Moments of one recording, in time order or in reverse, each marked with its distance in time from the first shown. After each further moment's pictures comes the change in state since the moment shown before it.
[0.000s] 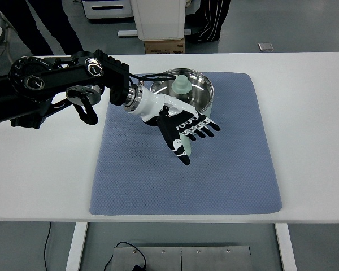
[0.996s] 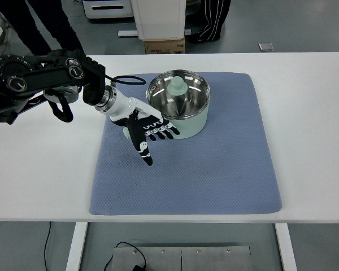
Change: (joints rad) left arm -0.038 0.075 0.113 -0.001 0.082 0.000 0.057; right arm 0.000 0.000 0.000 0.000 0.000 0.000 0.000
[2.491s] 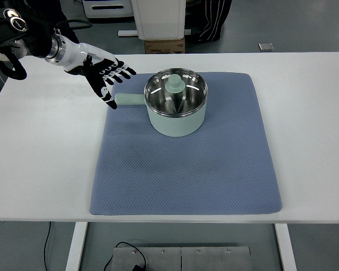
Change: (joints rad) left arm -0.066 0.129 -0.068 0.187 0.040 0.000 -0.006; right arm 0.000 0.000 0.000 0.000 0.000 0.000 0.000
